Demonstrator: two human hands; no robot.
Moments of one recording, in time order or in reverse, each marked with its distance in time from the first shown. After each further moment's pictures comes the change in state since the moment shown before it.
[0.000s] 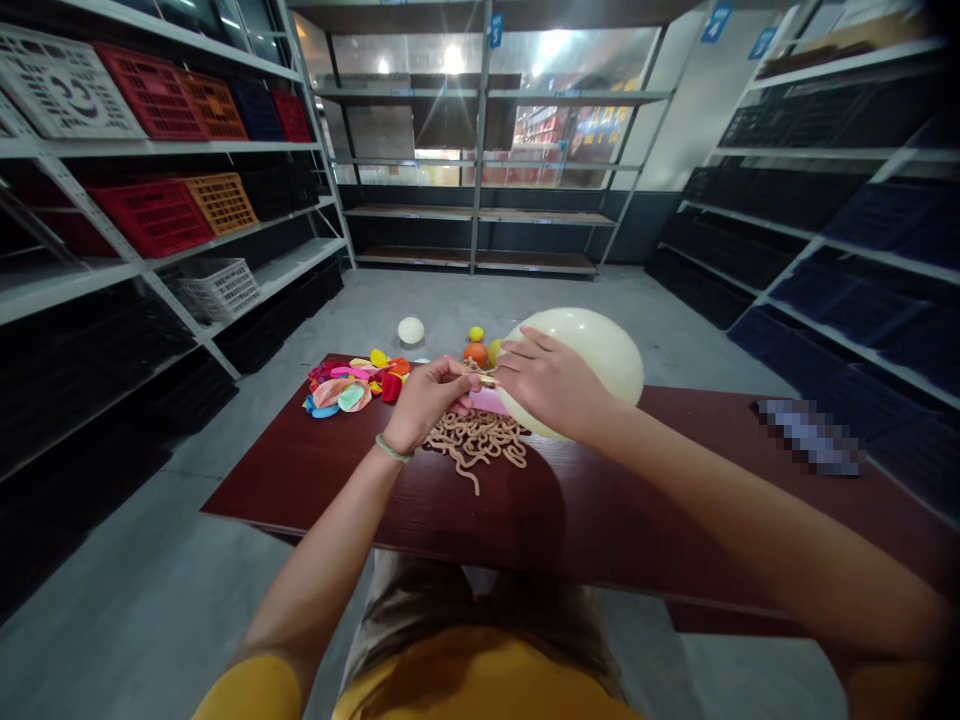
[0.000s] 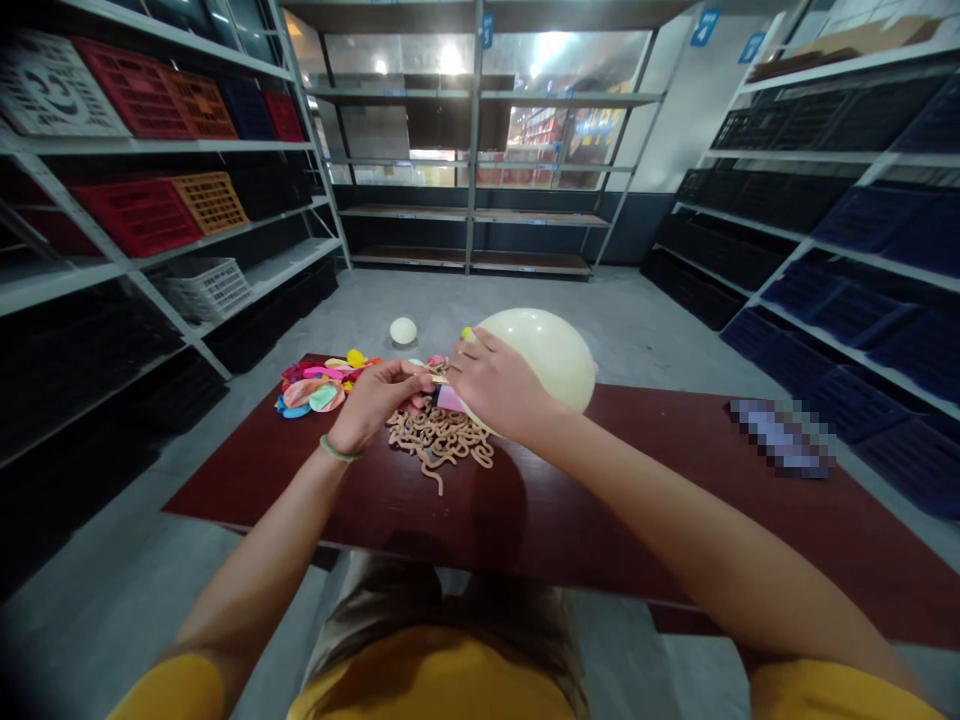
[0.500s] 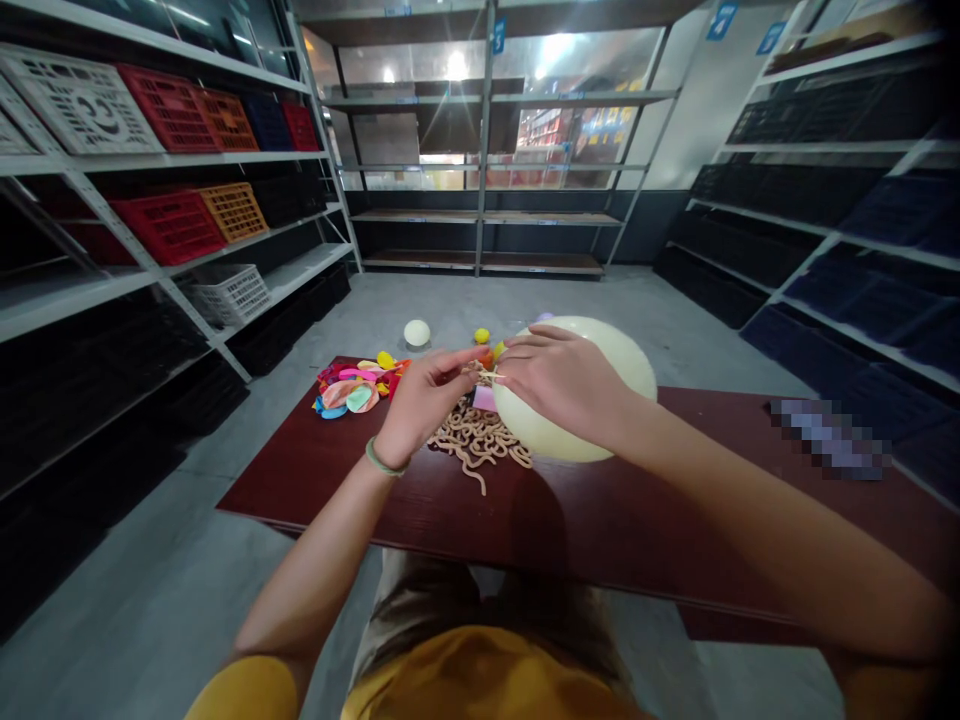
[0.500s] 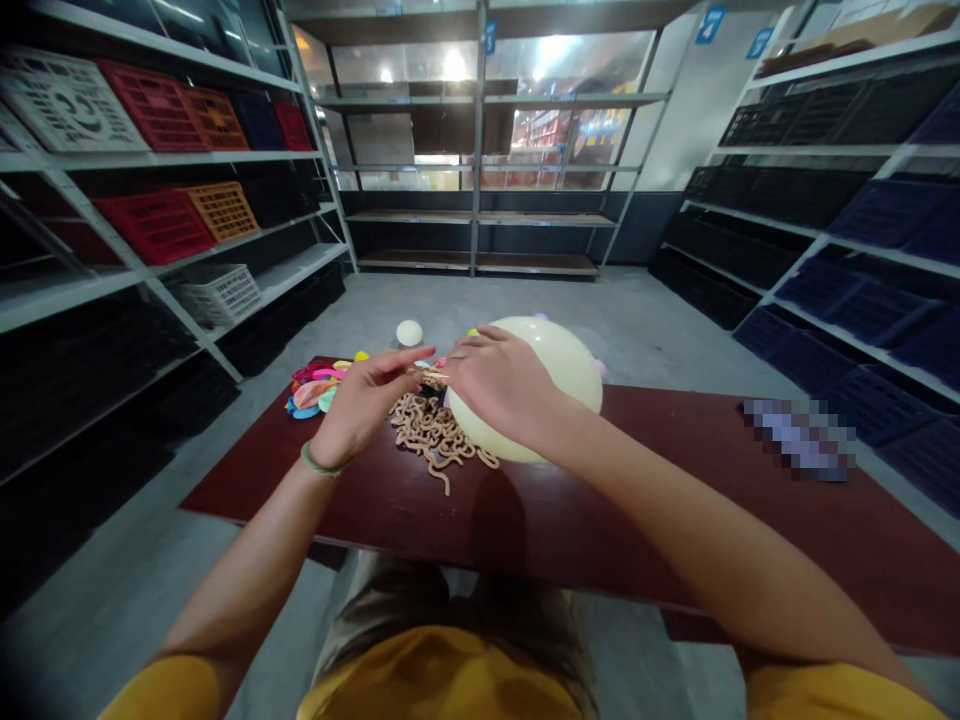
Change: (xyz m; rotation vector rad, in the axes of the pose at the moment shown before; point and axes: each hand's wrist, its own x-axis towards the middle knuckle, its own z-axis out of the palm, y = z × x) left_hand -0.022 0.030 -0.002 0.348 0.074 0.378; right_hand 0.008 -0.005 -0.039 0.177 -0.052 0.131
